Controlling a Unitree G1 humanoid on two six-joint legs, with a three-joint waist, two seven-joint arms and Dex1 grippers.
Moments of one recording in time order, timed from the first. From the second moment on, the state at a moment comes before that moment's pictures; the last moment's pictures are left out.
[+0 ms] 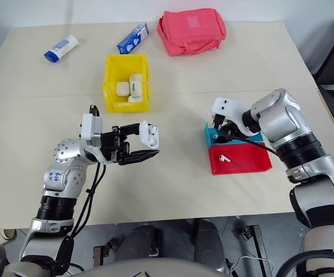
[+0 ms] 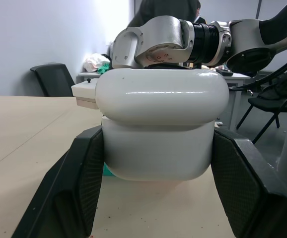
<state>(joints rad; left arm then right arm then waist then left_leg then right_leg) -0.39 0.35 0.01 0.01 -0.51 0.10 -1.19 -0.94 -0.76 0.50 0.33 -0.06 0.72 1.27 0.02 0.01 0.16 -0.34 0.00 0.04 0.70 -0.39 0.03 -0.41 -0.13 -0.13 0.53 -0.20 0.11</state>
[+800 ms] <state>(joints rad) -0.39 0.35 0.01 0.01 -0.51 0.10 -1.19 -0.94 -0.74 0.49 0.34 -0.06 0.69 1.27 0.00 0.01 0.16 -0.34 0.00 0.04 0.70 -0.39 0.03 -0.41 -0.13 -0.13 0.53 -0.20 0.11</state>
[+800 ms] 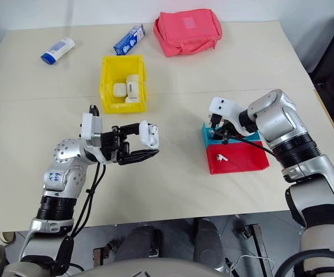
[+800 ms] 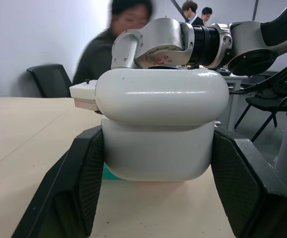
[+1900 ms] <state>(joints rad) -0.45 0.33 0.00 0.06 -0.51 0.09 -1.21 -0.87 -0.84 0.44 0.36 -0.12 0.49 1.30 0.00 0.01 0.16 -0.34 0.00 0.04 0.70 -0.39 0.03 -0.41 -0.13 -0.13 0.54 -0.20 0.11</state>
